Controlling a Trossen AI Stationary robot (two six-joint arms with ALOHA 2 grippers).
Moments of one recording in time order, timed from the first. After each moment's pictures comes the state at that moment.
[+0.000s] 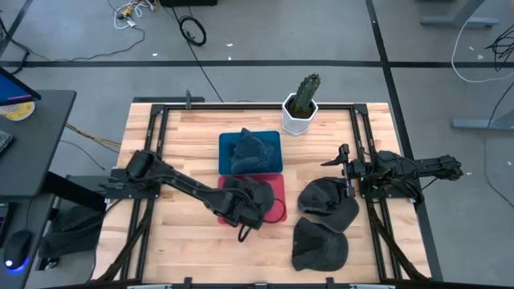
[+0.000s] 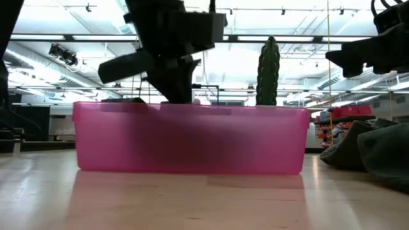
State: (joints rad) left arm -0.37 2.00 1.52 -0.88 -0.55 0.22; right arm 0.10 0.01 0.02 0.03 0.04 -0.14
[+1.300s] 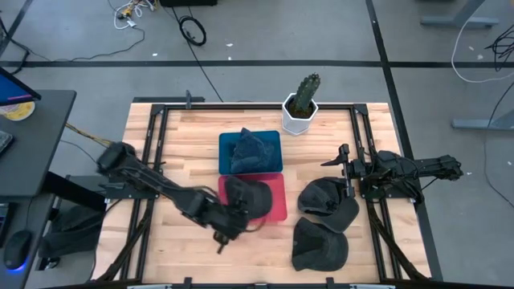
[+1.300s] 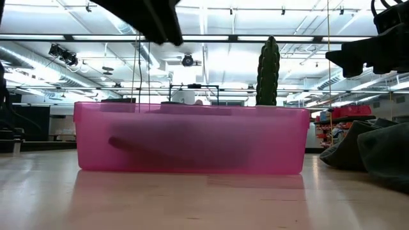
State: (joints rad) left arm -0.49 1.71 1.37 -0.67 -0.40 0.08; right arm 0.10 0.01 0.02 0.03 0.04 -0.14
